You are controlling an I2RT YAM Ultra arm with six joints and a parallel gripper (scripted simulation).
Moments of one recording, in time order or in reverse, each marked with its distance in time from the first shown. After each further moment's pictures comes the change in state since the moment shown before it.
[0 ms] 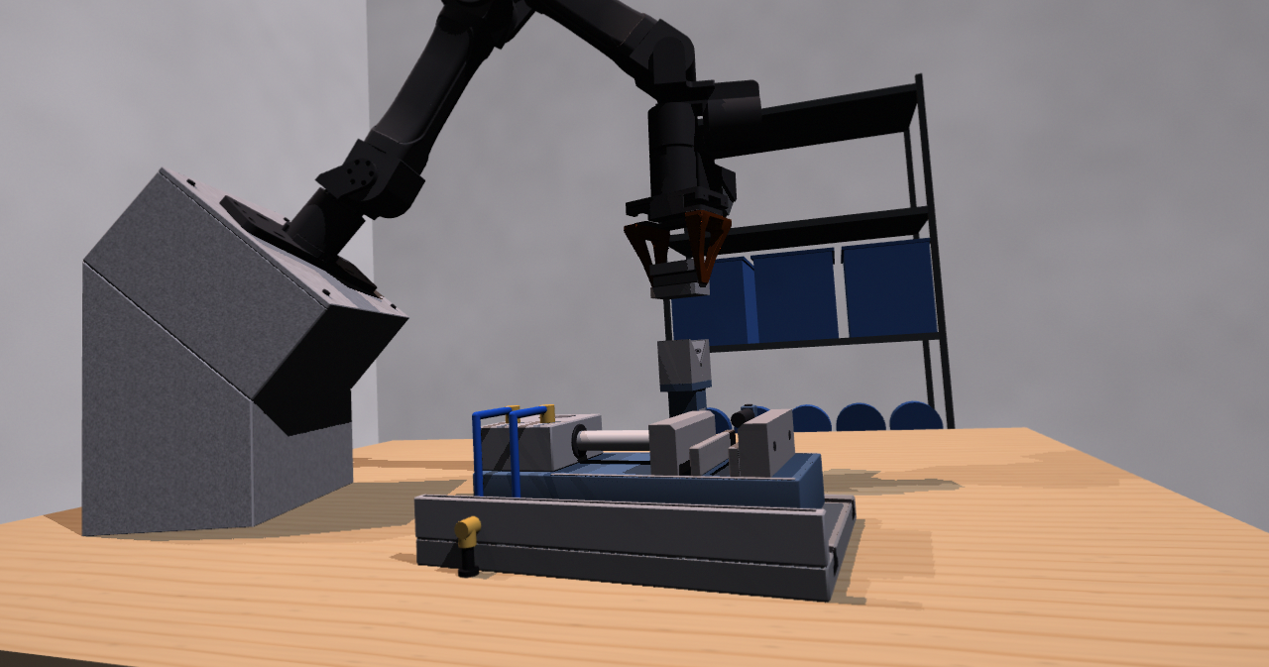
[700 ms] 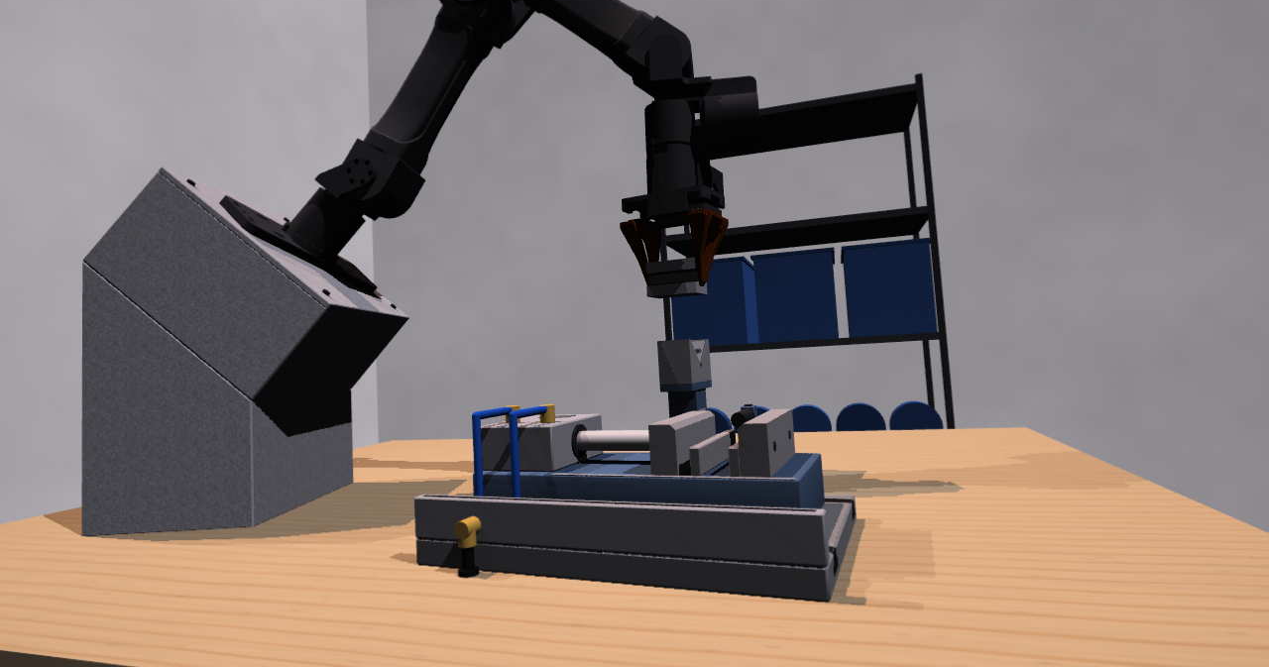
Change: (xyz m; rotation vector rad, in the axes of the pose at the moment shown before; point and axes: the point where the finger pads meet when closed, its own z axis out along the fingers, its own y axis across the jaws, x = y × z) arm 0.007 -0.001 -0.001 -0.002 -0.003 -0.151
